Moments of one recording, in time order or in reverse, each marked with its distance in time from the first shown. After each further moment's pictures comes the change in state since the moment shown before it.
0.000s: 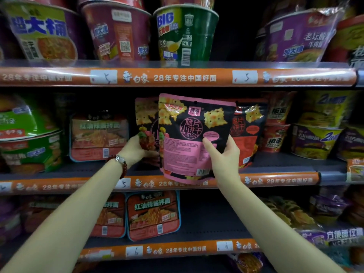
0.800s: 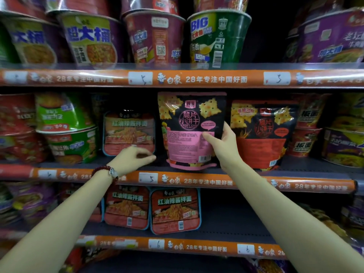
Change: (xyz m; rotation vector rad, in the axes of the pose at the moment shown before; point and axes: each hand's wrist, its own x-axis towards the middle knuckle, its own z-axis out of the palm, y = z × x) left_hand -0.064 -0.026 -0.066 0.483 -0.057 -0.002; right_hand 0.026 0.003 0.056 0.002 -0.280 0.043
